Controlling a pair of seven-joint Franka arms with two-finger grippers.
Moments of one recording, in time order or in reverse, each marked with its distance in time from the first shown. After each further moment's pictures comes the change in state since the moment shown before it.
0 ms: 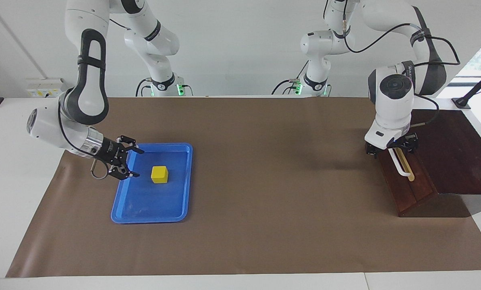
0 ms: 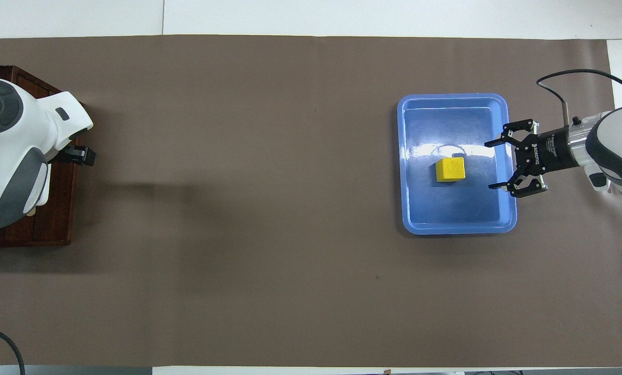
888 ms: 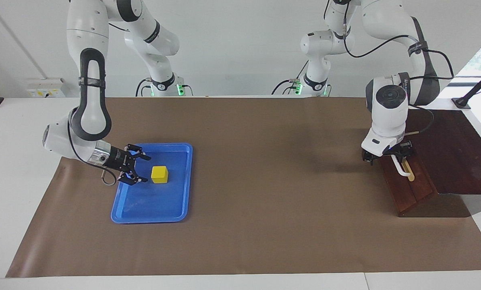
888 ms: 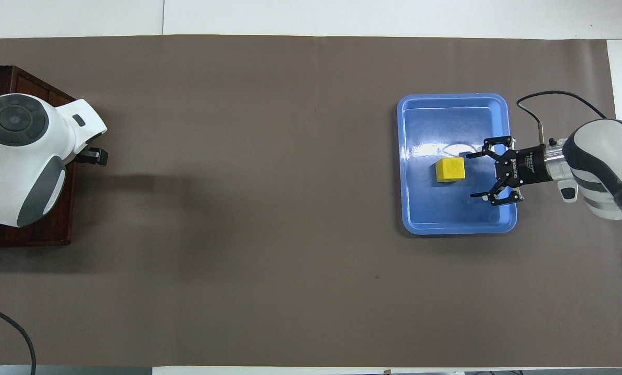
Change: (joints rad) left arm 0.001 0.061 -0.006 -0.029 0.046 0.105 -0.123; right arm -0.005 0.070 0.004 -0.073 0.136 0.092 -0.184
